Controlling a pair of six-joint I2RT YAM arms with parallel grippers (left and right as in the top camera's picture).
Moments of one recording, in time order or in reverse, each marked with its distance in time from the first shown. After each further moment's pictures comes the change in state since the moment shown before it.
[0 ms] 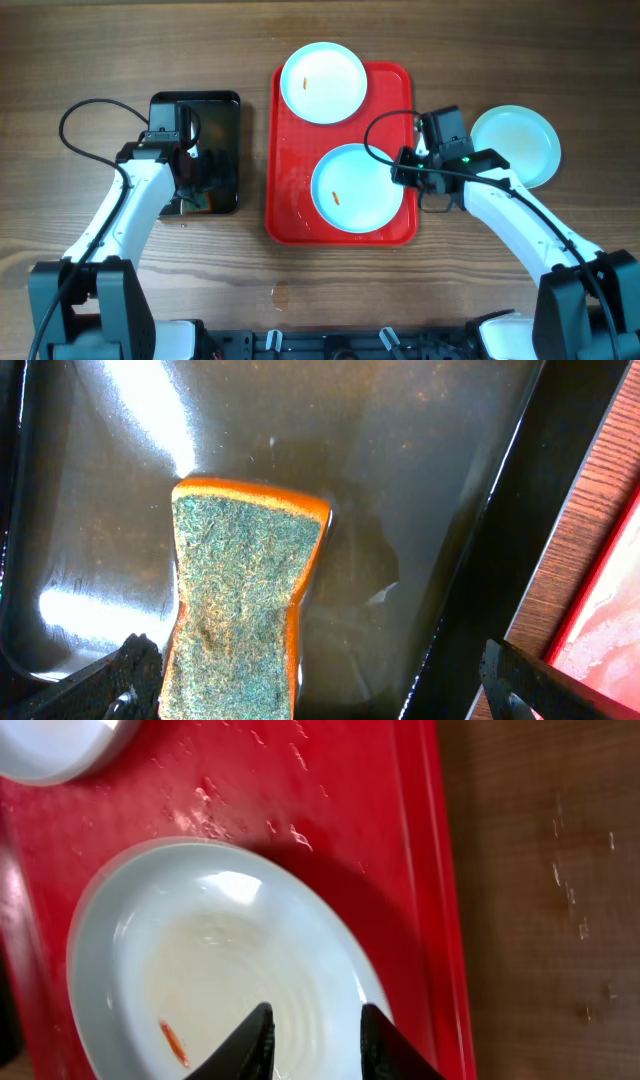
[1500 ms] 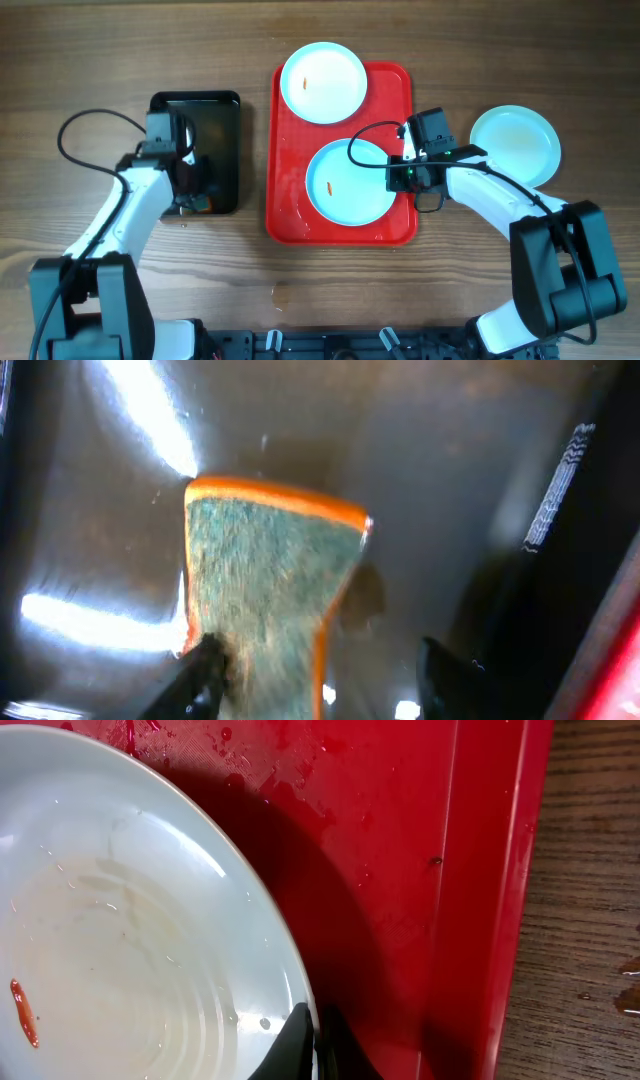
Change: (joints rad) left arm 0.034 0.011 -0.111 0.147 0.003 0.004; right arm 0.000 0.189 0.001 0.056 -0.008 -0.191
